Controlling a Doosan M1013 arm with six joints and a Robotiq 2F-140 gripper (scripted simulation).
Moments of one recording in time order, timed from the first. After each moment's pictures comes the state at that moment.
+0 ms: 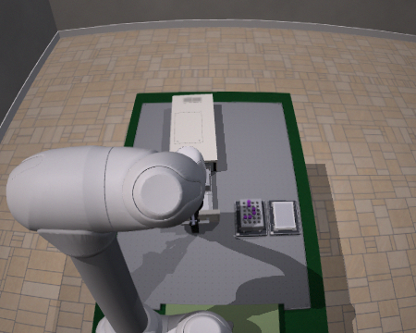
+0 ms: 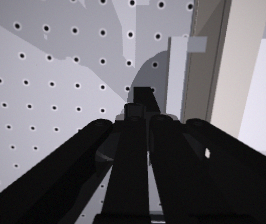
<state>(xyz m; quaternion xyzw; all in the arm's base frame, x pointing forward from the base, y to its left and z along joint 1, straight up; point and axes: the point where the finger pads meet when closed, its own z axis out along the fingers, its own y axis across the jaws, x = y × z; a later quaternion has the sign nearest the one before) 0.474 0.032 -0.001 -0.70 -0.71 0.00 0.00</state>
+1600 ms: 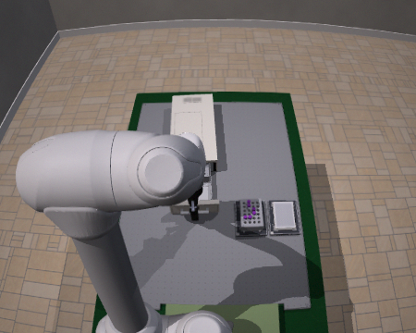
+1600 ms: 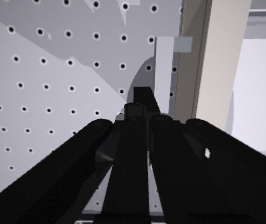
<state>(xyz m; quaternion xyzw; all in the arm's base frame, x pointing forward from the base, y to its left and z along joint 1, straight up) 0.529 0.032 -0.001 -0.70 -0.71 0.00 0.00</state>
